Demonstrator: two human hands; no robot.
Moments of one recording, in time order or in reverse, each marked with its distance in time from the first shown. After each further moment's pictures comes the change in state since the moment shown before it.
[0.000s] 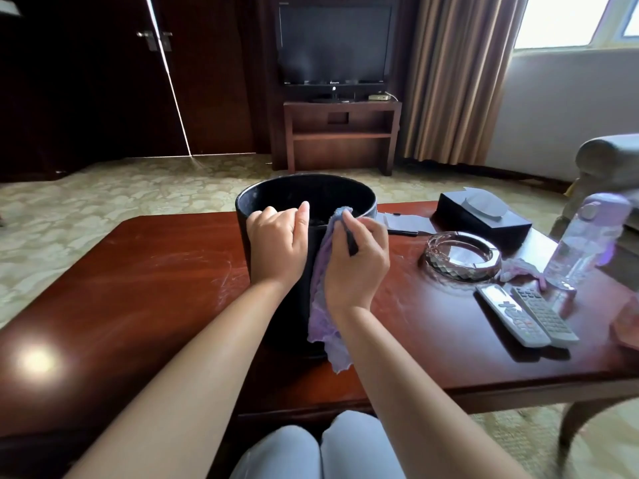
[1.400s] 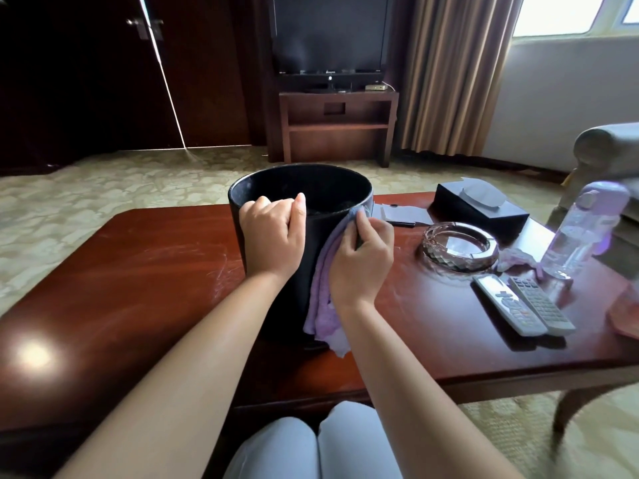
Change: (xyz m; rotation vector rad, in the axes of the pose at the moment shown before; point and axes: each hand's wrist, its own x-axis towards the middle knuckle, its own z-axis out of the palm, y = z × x) left_hand -0.002 0.001 0.001 -0.007 0.010 -0.007; right_hand 0.002 0.010 -0.007 -0.100 -0.027 0.144
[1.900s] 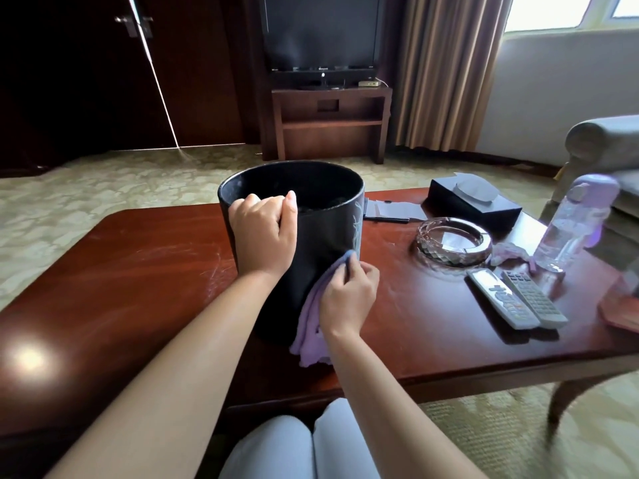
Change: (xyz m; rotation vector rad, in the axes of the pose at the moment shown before) left_hand 0.000 0.000 0.001 0.025 0.014 0.000; right_hand -0.034 0.047 -0.006 -0.115 -0.131 0.323
